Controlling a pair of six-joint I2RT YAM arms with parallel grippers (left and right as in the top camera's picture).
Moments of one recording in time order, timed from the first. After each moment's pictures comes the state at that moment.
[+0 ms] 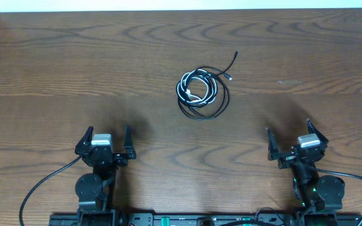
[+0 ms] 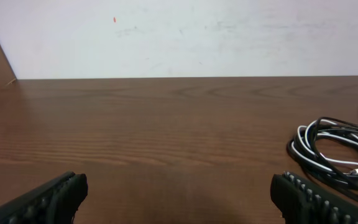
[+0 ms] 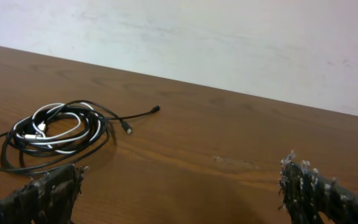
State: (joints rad) left arm 0.02 0.02 0.02 -0.11 0.02 0.02; right arm 0.03 0.01 0.01 -0.06 -0.16 -0.10
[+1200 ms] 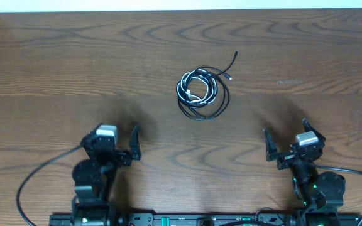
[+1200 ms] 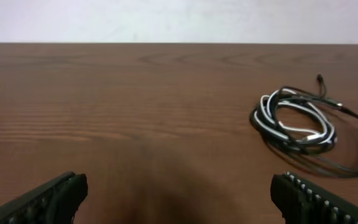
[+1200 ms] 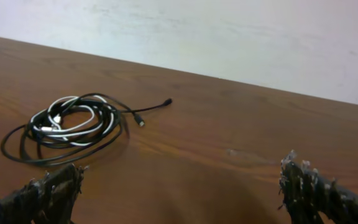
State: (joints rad) left arm 0.02 0.29 0.18 -0.17 0.15 -0.02; right arm 0.03 0.10 0.05 -0.07 -0.21 -0.09
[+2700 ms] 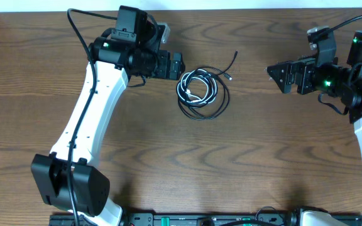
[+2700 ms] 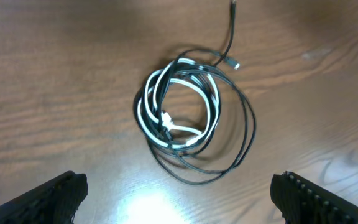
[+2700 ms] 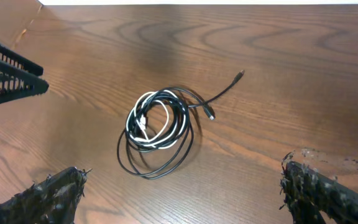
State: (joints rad) left arm -0.24 1.75 1.67 -0.97 0.35 -0.10; right arm -0.09 1.35 1.37 -0.83 -0.61 -0.08
